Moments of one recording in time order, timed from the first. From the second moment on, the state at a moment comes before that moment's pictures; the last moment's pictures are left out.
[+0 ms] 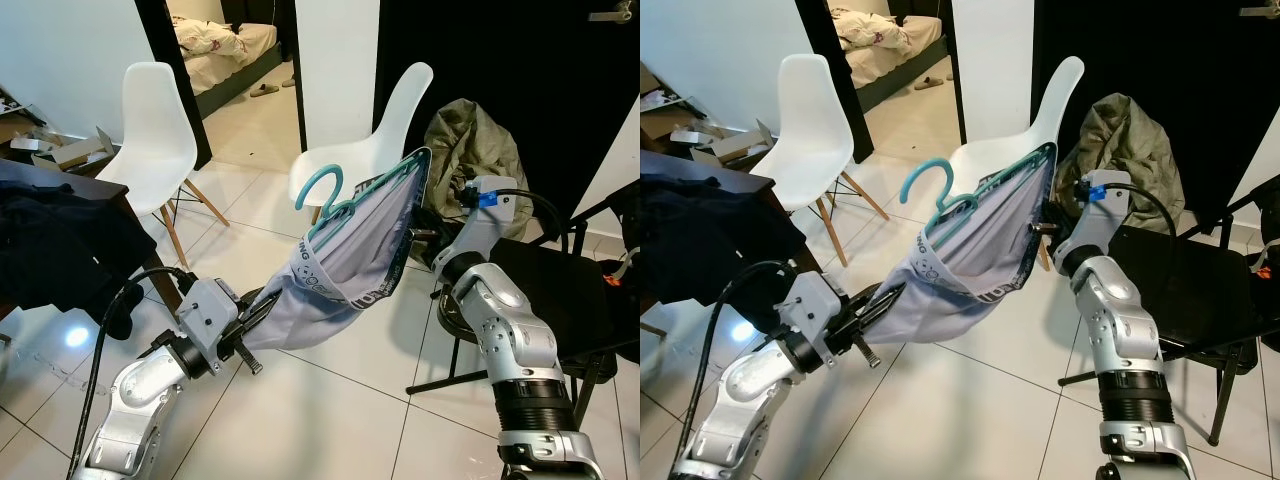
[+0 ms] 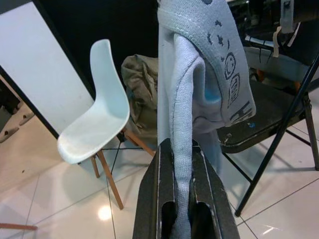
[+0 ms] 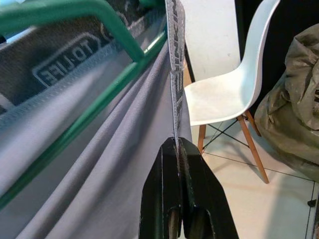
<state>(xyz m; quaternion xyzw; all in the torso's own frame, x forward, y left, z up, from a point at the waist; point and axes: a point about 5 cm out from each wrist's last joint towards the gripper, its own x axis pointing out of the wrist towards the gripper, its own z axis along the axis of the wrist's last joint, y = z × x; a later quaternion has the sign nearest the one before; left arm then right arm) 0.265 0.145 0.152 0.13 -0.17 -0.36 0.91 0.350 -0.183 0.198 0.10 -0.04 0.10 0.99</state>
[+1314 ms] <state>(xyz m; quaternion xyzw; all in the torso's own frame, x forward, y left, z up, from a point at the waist) 0.264 0.150 0.126 0.14 -0.11 -0.35 0.92 0.321 -0.171 0.232 0.03 -0.09 0.28 0.96</state>
